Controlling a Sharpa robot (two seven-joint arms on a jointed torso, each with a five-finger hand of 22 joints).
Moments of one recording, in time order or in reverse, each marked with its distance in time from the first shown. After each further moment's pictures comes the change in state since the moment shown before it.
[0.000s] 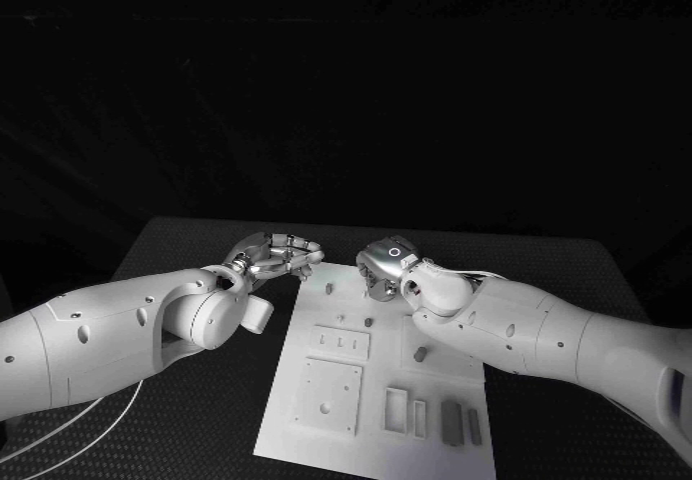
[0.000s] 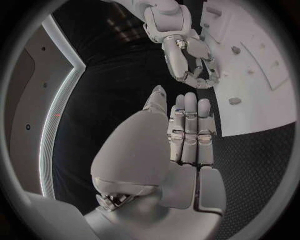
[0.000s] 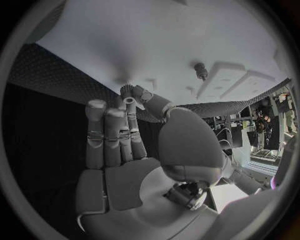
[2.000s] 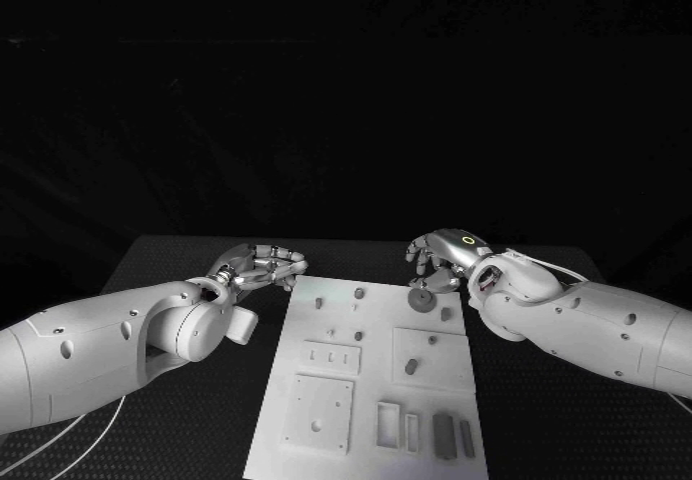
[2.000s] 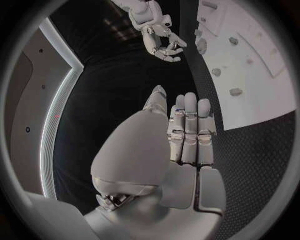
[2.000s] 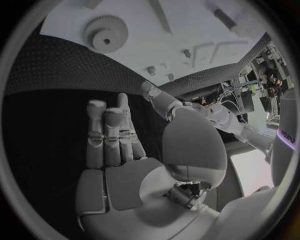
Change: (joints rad) left arm 0.001 -0.022 0.001 -0.026 0.000 0.000 0.000; left_hand 0.000 0.000 0.000 0.000 0.000 0.000 0.007 -0.004 0.002 0.000 0.000 -0.004 0.003 0.000 0.000 0.000 0.000 0.001 -0.002 -0.002 0.000 0.000; right arm 0.039 -0.352 0.081 0.284 0.343 0.012 0.092; right_hand -0.059 -0.126 -0.136 0.033 0.009 -0.180 0.061 -0.102 -0.031 0.025 0.000 0.094 0.179 -0.050 0.004 0.025 -0.035 0.019 -0.045 0.023 -0.002 0.001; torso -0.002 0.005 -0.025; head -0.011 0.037
